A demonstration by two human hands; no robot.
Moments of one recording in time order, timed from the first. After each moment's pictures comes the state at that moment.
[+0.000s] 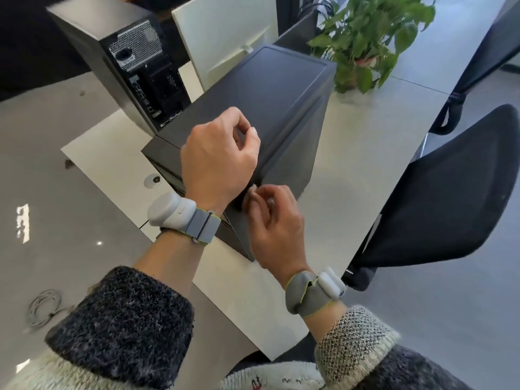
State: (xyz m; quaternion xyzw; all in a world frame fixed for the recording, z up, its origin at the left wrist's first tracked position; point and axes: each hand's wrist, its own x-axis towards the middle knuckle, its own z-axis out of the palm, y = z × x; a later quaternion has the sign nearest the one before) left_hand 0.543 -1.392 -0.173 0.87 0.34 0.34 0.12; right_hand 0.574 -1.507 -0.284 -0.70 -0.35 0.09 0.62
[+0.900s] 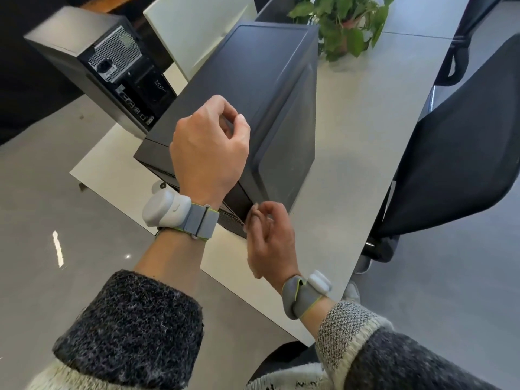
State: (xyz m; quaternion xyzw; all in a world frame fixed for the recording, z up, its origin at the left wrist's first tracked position) left_hand 0.544 -1.391 -0.174 0.88 0.33 0.32 0.11; right_hand 0.526 -1.502 -0.341 -0.69 -0.19 0.21 0.66
